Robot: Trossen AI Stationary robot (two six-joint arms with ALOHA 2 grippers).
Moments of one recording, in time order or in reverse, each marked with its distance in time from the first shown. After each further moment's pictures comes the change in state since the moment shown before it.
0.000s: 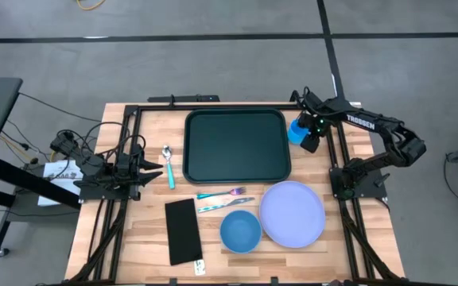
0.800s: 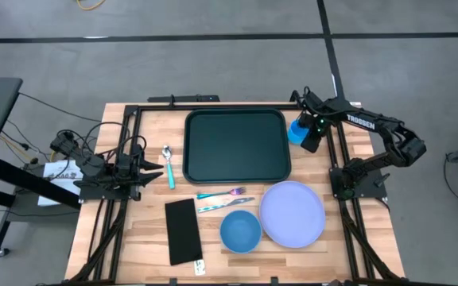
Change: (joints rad) left arm 0.000 0.000 0.000 -0.022 0.000 0.000; right arm 0.000 0.000 0.000 -0.011 0.000 -0.007
